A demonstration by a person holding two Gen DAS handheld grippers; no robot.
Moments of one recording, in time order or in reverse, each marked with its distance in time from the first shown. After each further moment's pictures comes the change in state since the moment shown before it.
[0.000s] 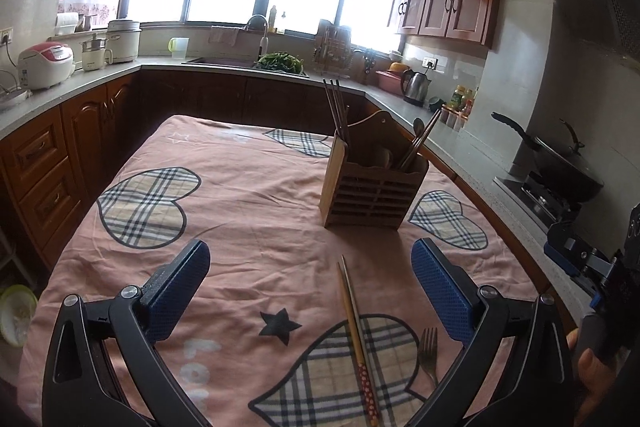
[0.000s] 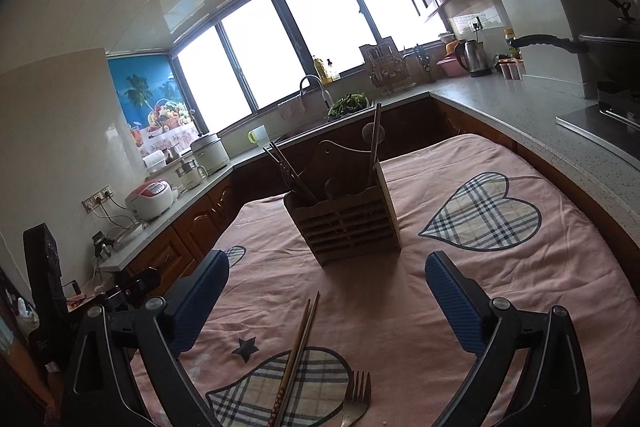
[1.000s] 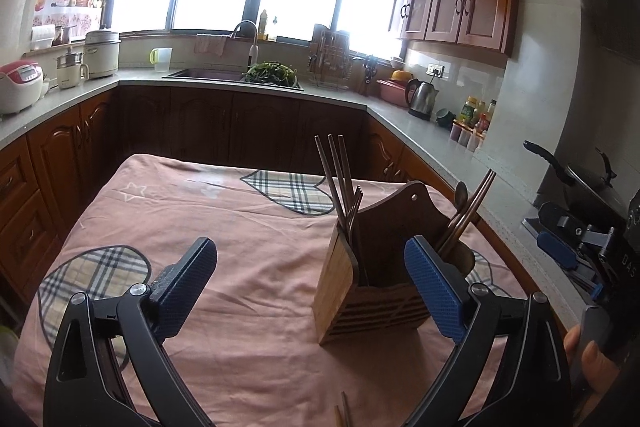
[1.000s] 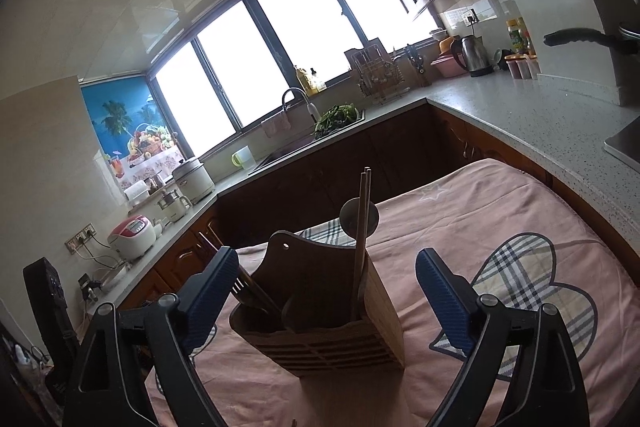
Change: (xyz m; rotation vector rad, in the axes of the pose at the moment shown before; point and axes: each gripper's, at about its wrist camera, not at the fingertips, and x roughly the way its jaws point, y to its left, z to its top) left arm 0.150 -0.009 0.103 0.001 -0.016 -0.020; right arm 0.141 -0.041 0.097 0.075 -0.022 -0.005
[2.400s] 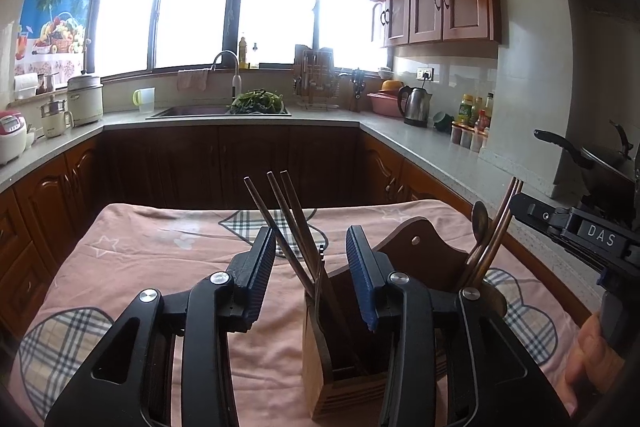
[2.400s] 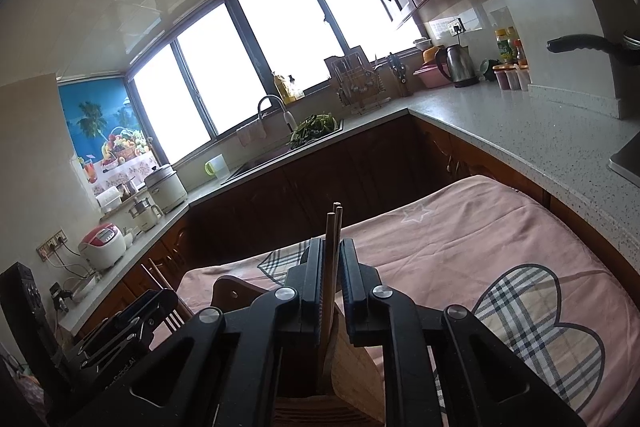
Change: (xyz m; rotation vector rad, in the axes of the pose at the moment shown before) left arm 0.074 -0.039 0.017 0.137 -0.102 0.017; right arm 0.059 -0.013 0.021 -0.015 -0.040 -0.092
